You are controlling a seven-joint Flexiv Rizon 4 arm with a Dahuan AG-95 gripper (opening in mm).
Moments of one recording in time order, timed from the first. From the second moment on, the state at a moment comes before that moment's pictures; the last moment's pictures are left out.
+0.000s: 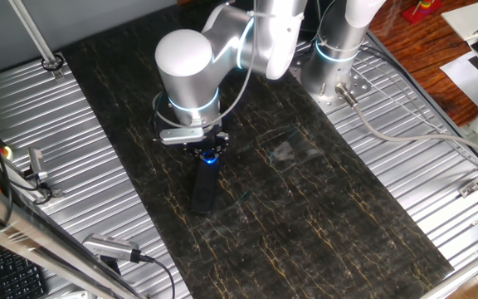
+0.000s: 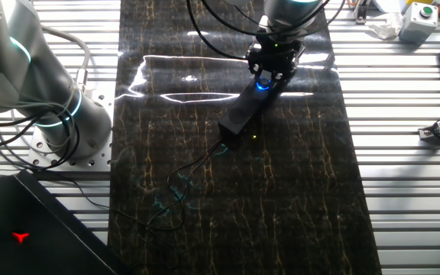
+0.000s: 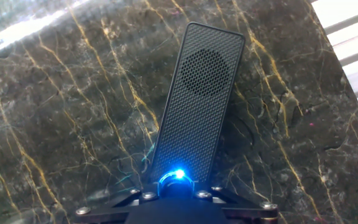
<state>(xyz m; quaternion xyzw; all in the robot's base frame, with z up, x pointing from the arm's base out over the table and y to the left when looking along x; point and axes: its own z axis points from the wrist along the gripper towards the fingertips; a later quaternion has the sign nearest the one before) 0.470 0.107 0.067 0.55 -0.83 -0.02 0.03</state>
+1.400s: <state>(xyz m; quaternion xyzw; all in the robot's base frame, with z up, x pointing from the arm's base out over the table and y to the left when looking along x) 0.469 0.107 0.067 0.40 -0.91 -0.02 0.04</state>
